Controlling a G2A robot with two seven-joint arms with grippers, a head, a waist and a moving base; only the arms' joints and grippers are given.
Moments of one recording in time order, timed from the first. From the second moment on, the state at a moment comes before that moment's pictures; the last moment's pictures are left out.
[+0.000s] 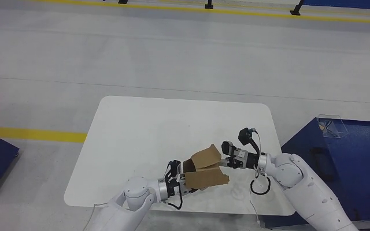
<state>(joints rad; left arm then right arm) 1.14 -1.30 -0.92 -1.40 -0.62 0.22 -0.78 -1.04 -0.87 1.04 -1.37 -0.25 -0.77 0.54</state>
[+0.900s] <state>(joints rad) 1.19 -1.30 -0.96 -1.43 -0.59 0.10 -0.66 -1.16 -0.84 1.21 -1.42 -0.34 -0.76 0.44</state>
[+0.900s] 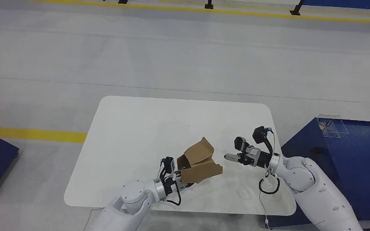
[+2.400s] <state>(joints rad) 1.21 -1.31 -0.97 -1.43 -0.60 0.09 -0.65 -1.20 -0.85 1.19 -1.49 -0.39 -0.78 0.48</state>
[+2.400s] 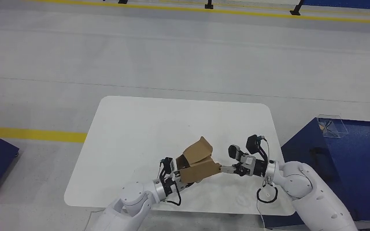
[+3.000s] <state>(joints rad) 1.19 -1.32 -0.95 -1.41 -0.60 0.10 -0.66 -1.12 -0.90 1.08 -1.44 -0.43 -0.74 0.44</state>
